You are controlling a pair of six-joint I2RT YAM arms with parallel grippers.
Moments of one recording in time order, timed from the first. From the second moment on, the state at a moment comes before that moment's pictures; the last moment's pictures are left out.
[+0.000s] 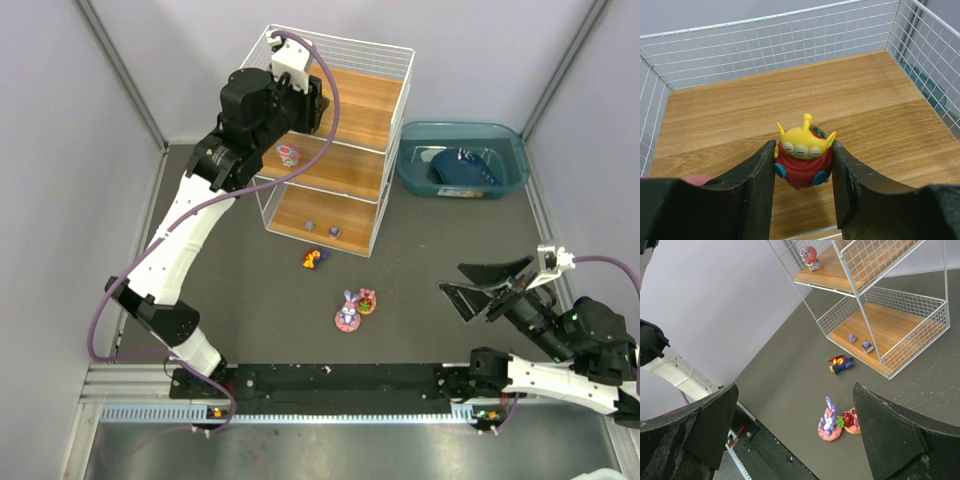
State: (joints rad) left arm -0.57 1.64 2.05 -0.47 -0.04 0.04; right arm 1.32 0.09 0.77 -0.55 0.60 0.48
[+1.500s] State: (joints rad) left arm -0.56 1.64 2.05 -0.47 -0.02 0.05; right arm 1.32 0.10 0.75 -0.55 0.56 0.47
